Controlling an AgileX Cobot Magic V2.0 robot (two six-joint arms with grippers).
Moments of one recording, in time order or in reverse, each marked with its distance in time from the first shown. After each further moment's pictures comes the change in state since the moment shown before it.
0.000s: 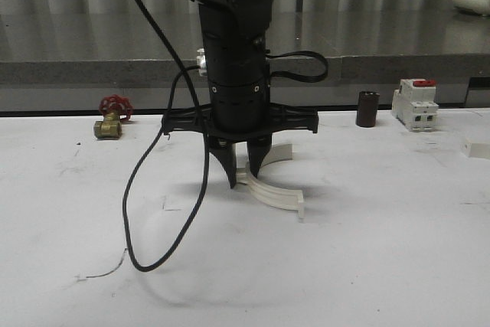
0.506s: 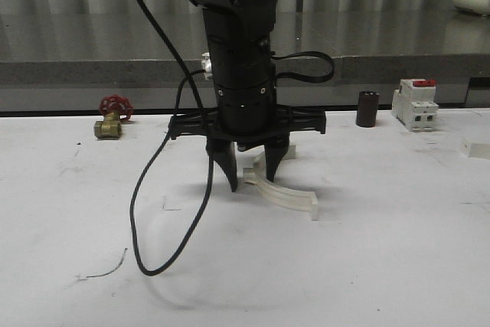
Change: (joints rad) left arm -0.004 0.004 -0.005 -0.035 -0.016 0.017; right arm 0.000 0.000 0.000 0.000 0.000 0.000
